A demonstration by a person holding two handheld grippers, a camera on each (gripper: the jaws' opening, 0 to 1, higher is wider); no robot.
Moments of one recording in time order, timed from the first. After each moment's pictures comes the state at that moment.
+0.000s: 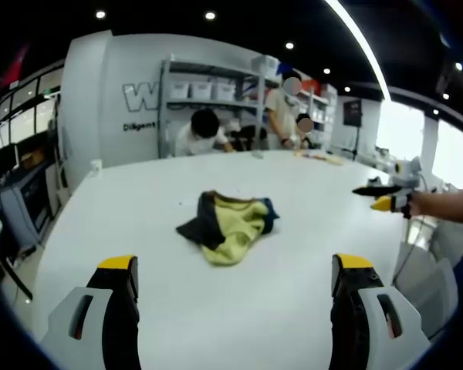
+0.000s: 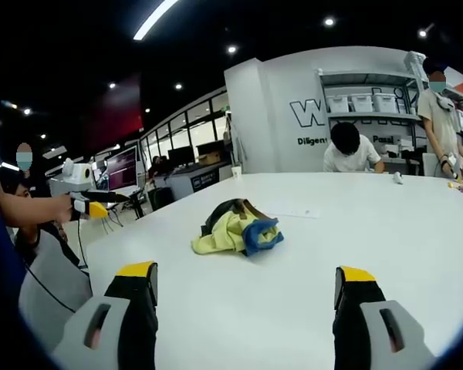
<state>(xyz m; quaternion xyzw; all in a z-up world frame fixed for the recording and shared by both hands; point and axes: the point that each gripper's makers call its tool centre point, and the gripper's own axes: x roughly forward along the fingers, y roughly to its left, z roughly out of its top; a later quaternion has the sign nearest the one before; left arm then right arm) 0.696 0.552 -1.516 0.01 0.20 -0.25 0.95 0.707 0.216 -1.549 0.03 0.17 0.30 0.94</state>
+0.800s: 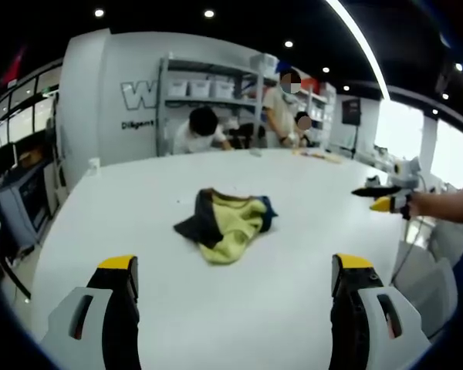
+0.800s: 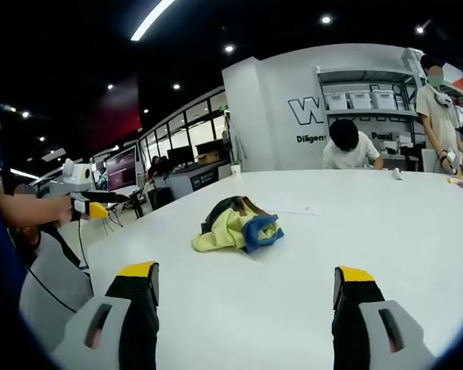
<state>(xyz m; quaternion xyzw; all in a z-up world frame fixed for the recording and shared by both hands) 0.695 0.546 -1.511 0.01 0.20 -0.25 0.95 0.708 0.211 -1.545 0.04 0.17 0.29 0.94</state>
